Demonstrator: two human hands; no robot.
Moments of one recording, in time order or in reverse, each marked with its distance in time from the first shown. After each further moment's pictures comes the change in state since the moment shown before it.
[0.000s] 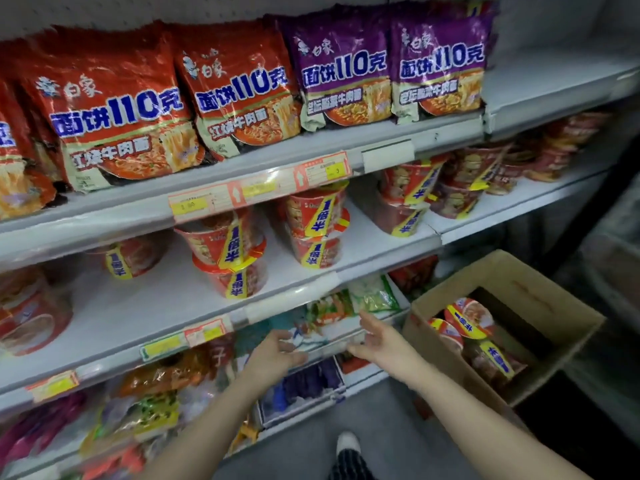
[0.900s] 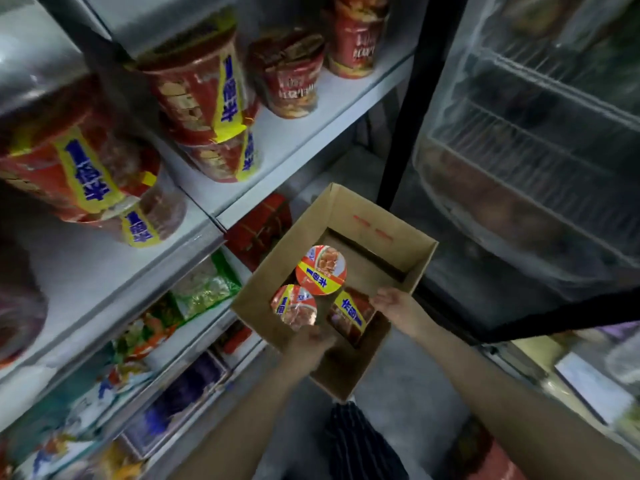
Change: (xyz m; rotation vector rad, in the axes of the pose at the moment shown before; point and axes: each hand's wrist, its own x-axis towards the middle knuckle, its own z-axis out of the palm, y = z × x) left_hand 0.131 0.170 0.411 0.082 -0.521 -0.212; right_hand -0.009 0.208 -0.373 0.159 0.433 0.586
